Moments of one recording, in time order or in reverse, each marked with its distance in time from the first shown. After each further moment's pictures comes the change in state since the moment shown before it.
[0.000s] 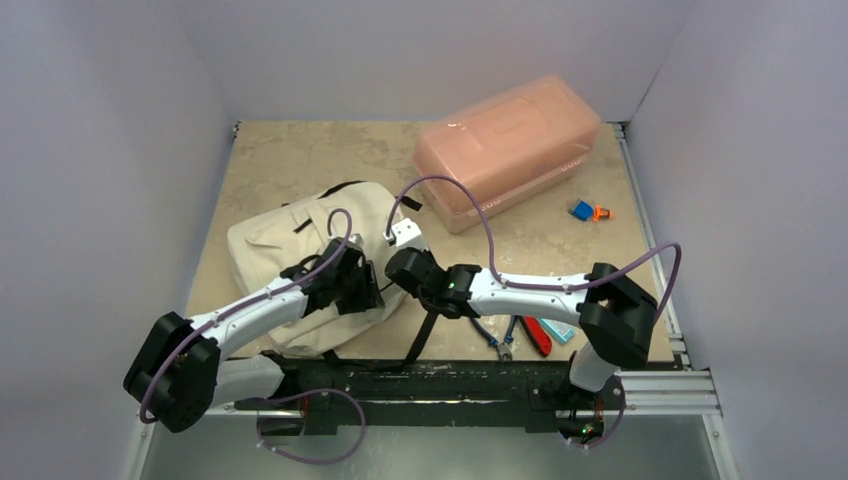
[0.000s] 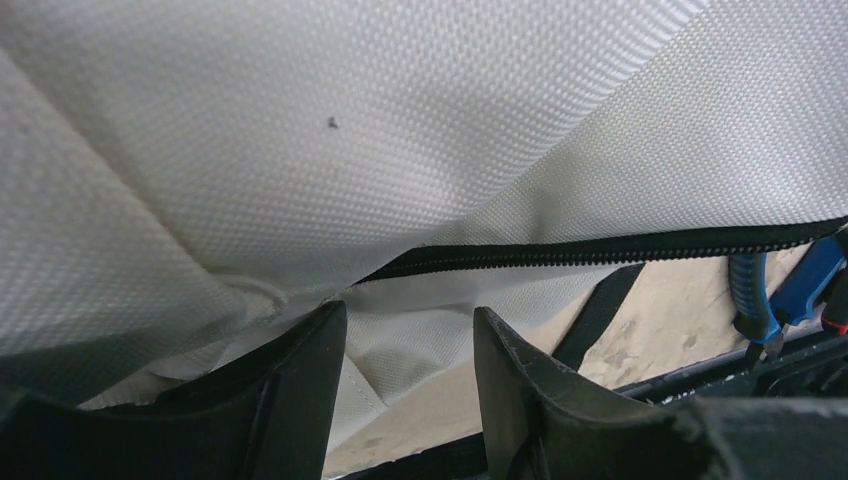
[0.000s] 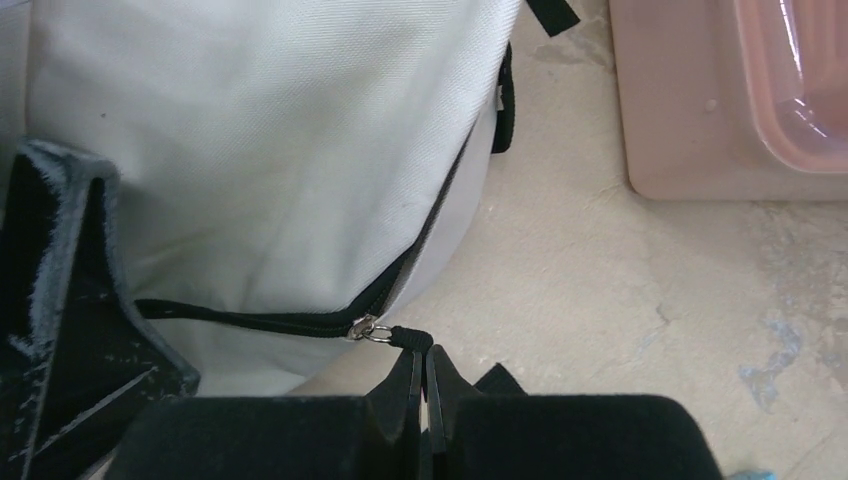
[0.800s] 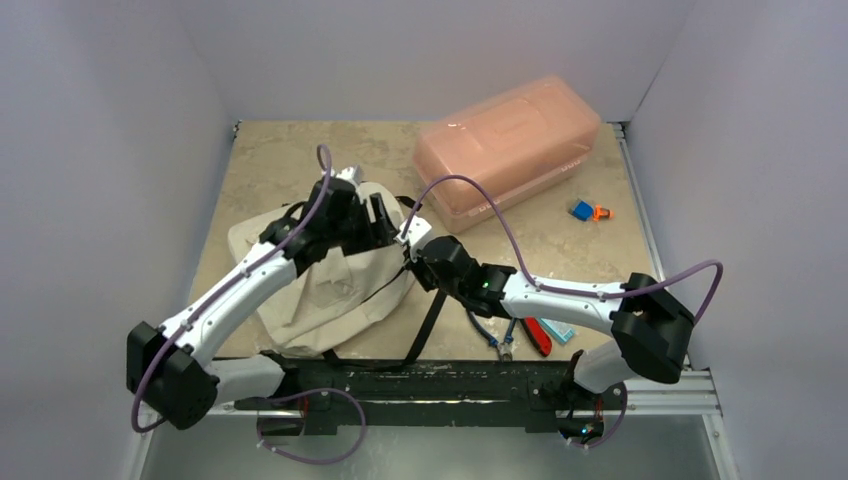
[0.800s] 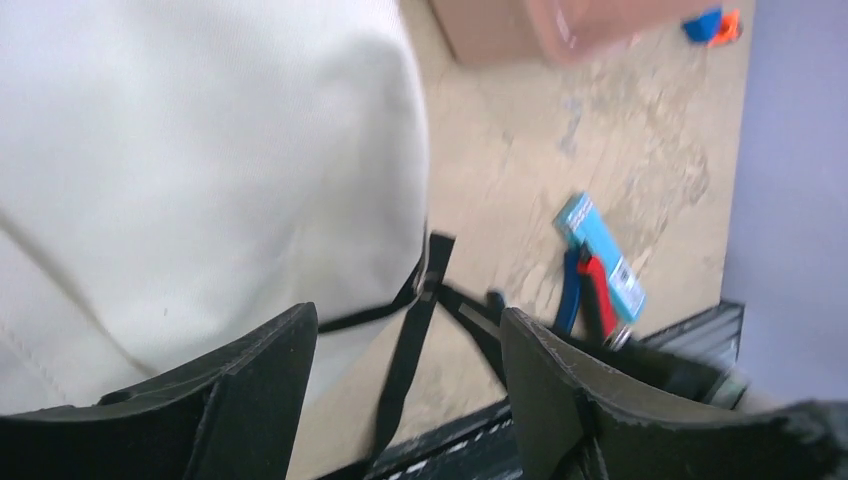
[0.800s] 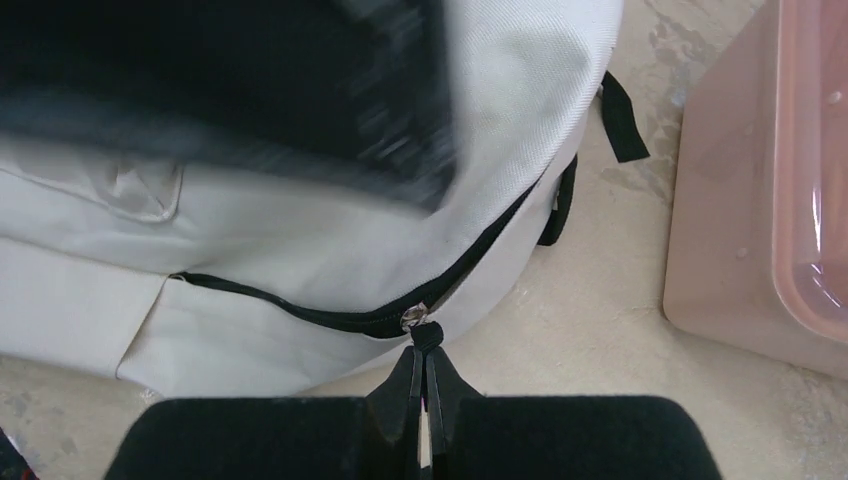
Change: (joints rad) left arm 0.037 -0.045 0.369 -0.119 0.037 0.039; right arm -0.113 -0.174 -0.208 0.325 -0.332 -0.319
